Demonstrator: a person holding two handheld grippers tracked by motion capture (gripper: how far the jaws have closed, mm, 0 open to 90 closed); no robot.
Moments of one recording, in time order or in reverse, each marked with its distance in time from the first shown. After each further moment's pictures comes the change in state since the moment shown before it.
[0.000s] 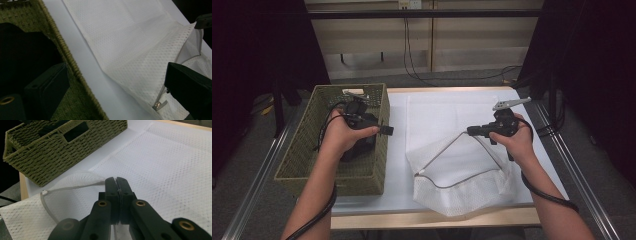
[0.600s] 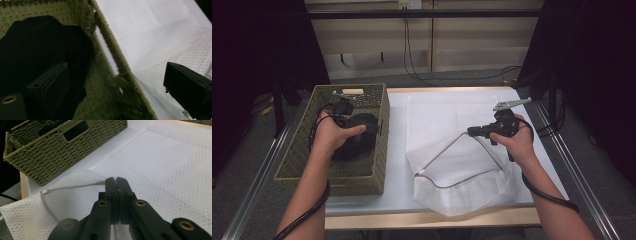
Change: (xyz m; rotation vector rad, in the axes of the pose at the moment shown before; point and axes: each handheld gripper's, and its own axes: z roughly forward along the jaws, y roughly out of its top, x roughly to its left) left arm 0.041 -0.009 0.001 -0.003 0.103 -0.050; right arm -0.002 -0.002 0.000 0.000 0.002 0.006
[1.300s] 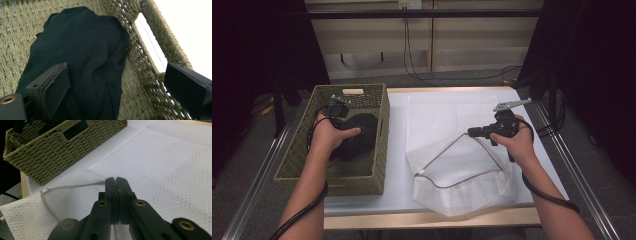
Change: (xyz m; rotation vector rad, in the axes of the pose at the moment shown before) left arm 0.030 -0.005 0.014 0.009 0.115 0.007; right arm -0.001 -0.002 0.000 0.006 0.005 0.010
